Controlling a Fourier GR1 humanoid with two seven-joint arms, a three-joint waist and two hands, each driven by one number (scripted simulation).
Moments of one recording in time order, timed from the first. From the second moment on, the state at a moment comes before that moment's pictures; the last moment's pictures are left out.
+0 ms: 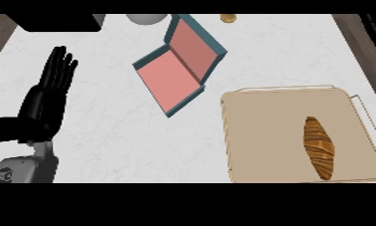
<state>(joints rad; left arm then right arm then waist) -0.13 0.27 0.02 -1.59 0.18 0.09 -0.06 -0.36 -0.58 -0.05 -1.72 -0.43 0.02 0.06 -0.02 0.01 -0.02</state>
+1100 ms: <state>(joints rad) -0.17 0.40 -0.10 -1.58 0.01 -0.08 -0.08 0.25 -0.90 -0.40 -1.70 0.07 0.24 -0.52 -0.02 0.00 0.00</state>
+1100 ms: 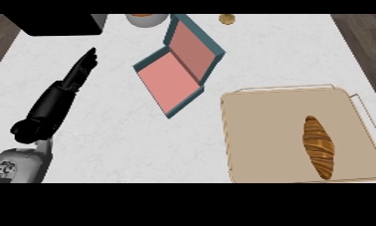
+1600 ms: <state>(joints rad) -0.19 0.38 -0.10 -1.55 0.00 -0.09 -0.09 0.34 -1.01 -0.25 -1.99 0.36 0.33 -0.24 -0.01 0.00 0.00</state>
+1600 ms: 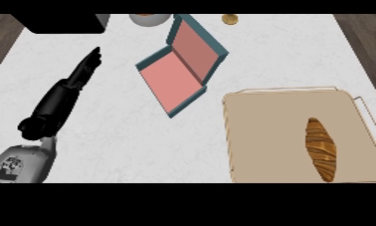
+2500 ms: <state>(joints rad) -0.21 0.34 -0.07 -1.54 -0.04 -0.14 -0.07 0.25 -0.79 0.14 -2.21 0.71 0.56 0.30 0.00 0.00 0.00</state>
